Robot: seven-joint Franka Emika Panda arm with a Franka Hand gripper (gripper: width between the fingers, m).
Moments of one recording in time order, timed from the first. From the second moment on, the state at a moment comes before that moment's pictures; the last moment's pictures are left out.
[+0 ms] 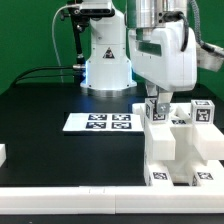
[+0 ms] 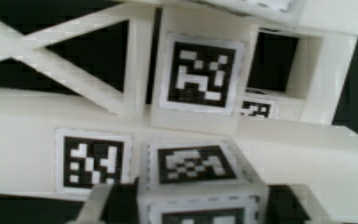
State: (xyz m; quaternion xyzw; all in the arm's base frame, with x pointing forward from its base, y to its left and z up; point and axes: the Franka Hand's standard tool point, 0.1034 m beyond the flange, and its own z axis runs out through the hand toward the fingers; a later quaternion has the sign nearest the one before) arm 0.594 0.049 0.118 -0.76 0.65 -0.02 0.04
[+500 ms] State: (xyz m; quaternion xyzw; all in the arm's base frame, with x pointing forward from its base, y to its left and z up) arm 0.593 0.052 0.119 -0.90 0.43 -0.02 0.03
